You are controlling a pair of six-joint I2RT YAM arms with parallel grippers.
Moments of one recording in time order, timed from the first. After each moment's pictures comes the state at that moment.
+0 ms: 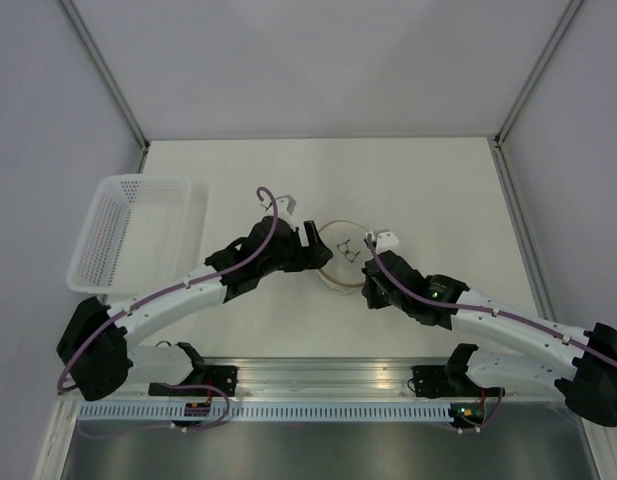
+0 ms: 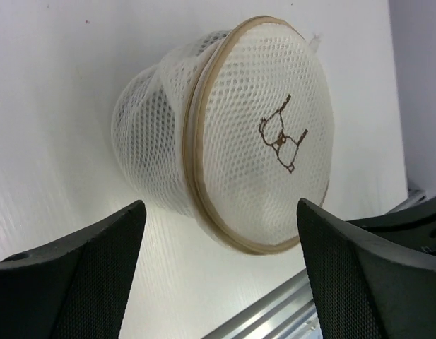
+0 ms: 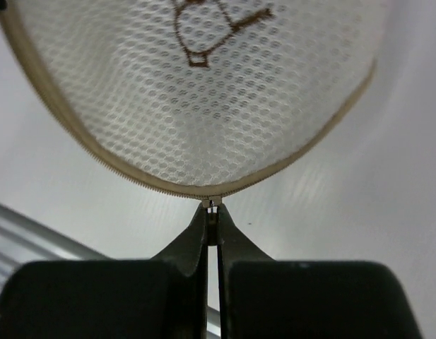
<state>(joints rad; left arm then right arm) -0.82 1.30 0.87 -0.13 -0.08 -0.74 0.94 1.05 0.70 -0.50 0.32 0.59</state>
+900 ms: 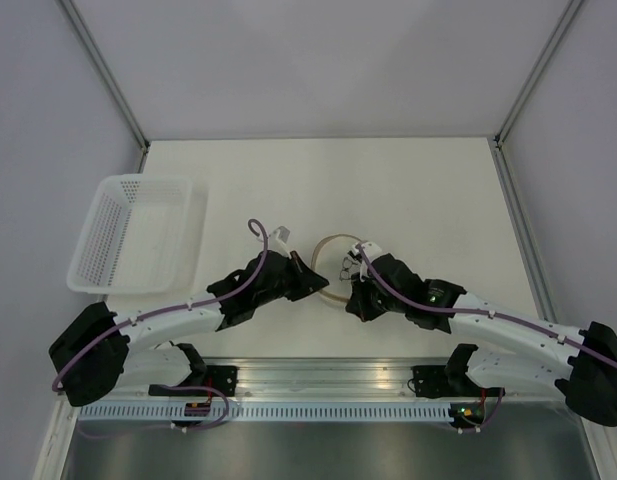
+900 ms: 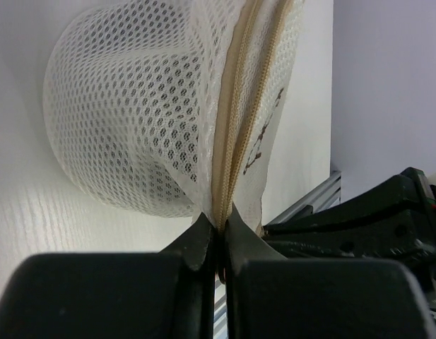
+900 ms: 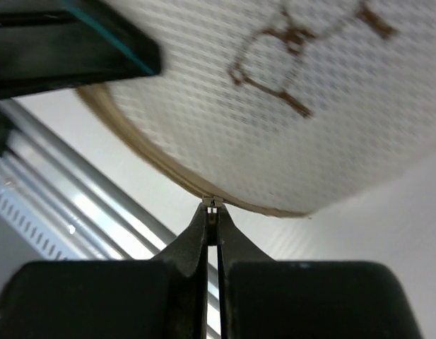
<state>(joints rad) -0.91 1.21 0.54 0.19 -0.03 -1.10 0.94 1.04 0.63 -0.33 -0.04 0.50</state>
